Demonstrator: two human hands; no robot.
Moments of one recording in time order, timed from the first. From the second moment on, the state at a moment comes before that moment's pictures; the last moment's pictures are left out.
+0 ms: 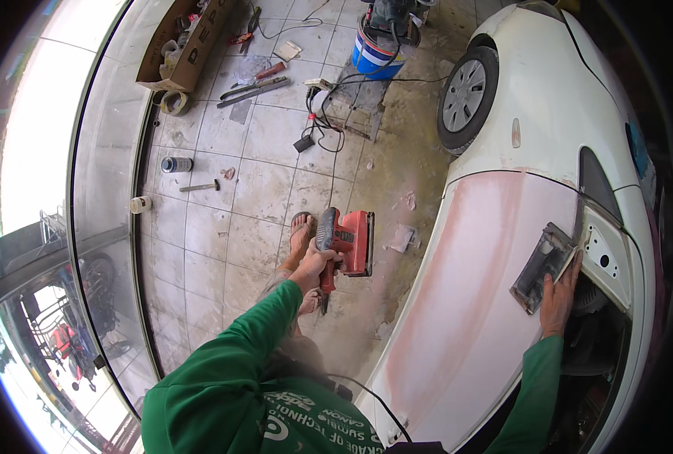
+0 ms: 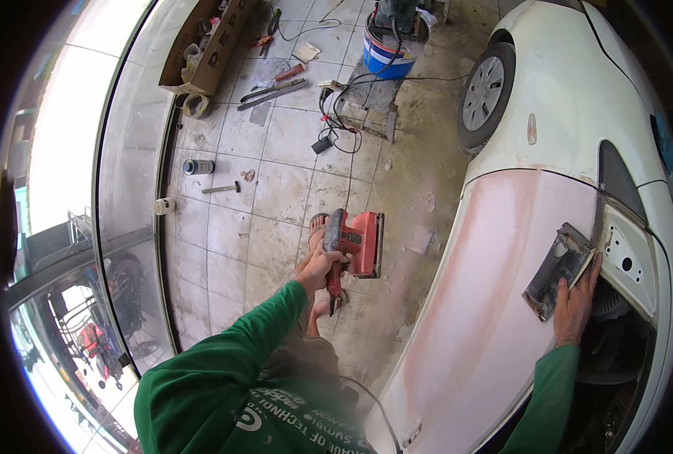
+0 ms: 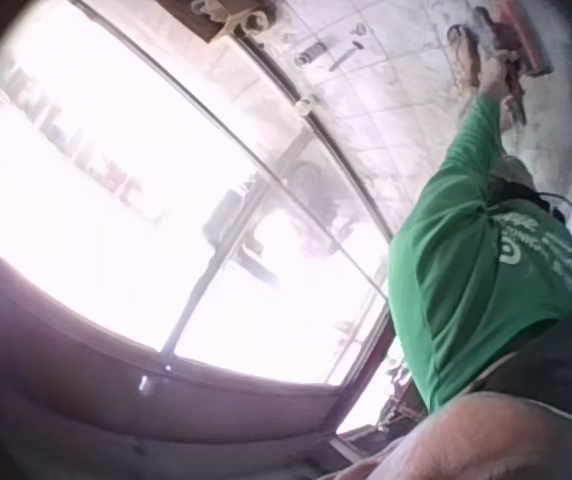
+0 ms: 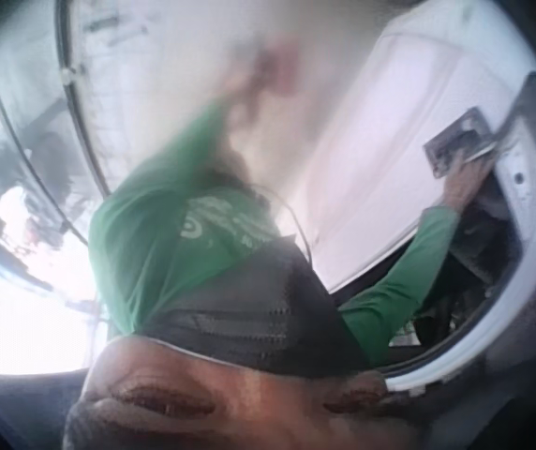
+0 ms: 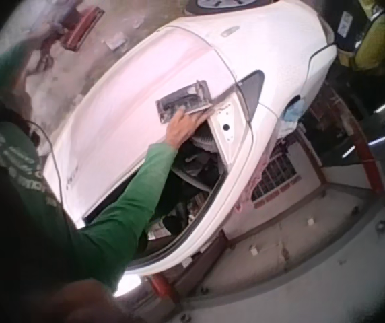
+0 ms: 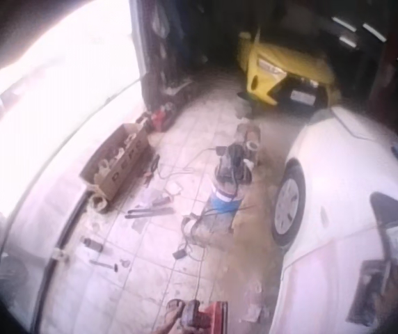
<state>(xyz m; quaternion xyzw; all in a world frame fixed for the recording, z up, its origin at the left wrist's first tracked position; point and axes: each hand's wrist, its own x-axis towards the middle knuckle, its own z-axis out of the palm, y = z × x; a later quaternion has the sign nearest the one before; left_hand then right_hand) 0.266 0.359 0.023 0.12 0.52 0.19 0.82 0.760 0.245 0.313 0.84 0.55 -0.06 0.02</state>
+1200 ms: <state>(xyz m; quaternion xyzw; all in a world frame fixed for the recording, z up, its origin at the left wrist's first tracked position) 0.368 0.731 0.087 0.84 0.40 -0.06 0.36 0.730 0.304 0.360 0.85 0.47 -0.21 0.09</state>
